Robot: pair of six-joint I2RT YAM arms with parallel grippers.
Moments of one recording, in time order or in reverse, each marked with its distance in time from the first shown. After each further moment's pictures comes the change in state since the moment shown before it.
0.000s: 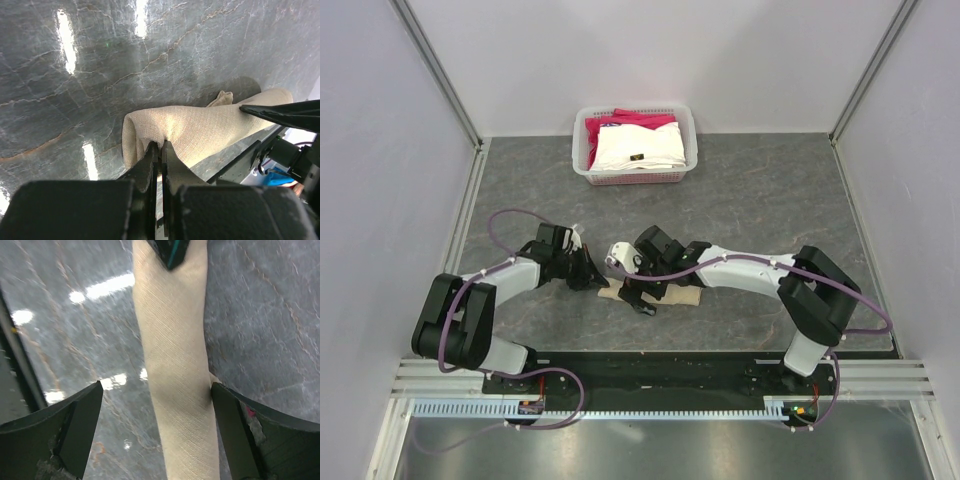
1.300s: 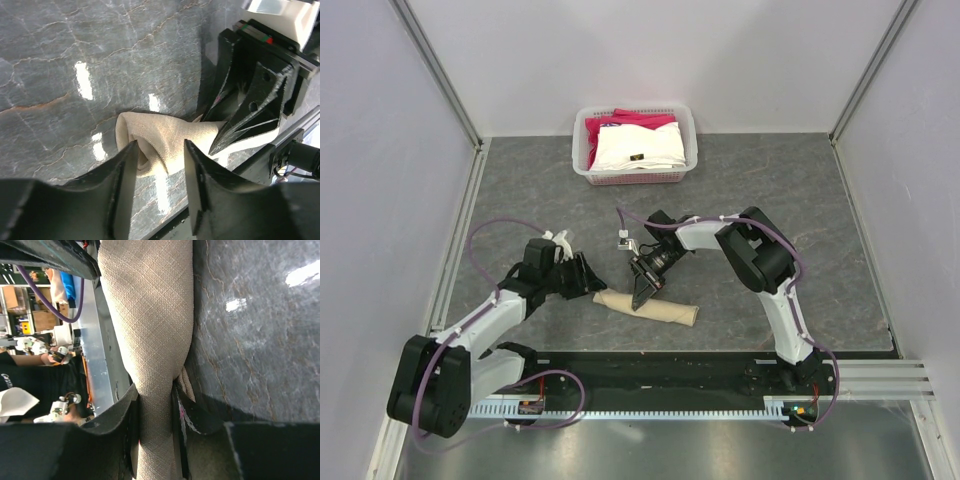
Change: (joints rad) left arm -0.029 -0.358 -0.173 0.026 -0.112 0.007; right arm -0.235 0.502 0.278 -0.233 -0.837 0.125
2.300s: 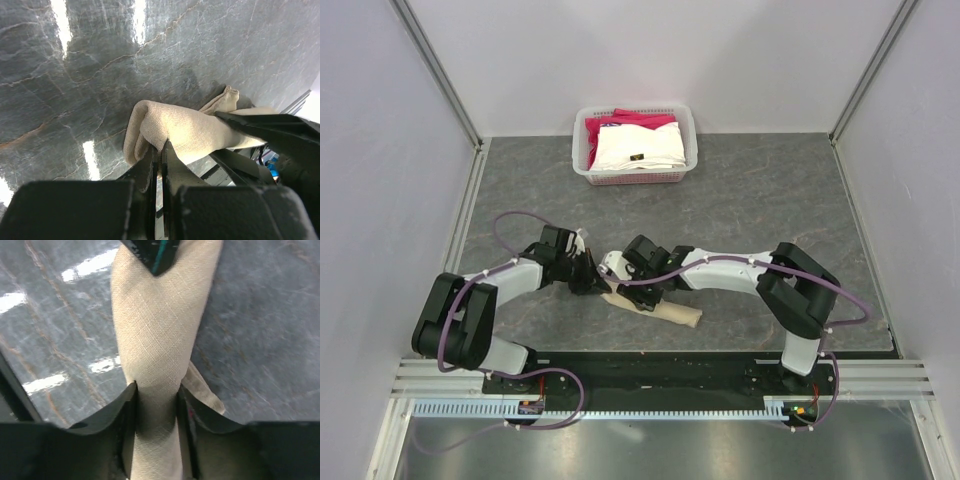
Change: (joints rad) left arm 0.000 0.364 0.168 -0.051 0.129 -0.020; right arm 0.301 -0.411 -0.241 0.180 0.975 -0.087
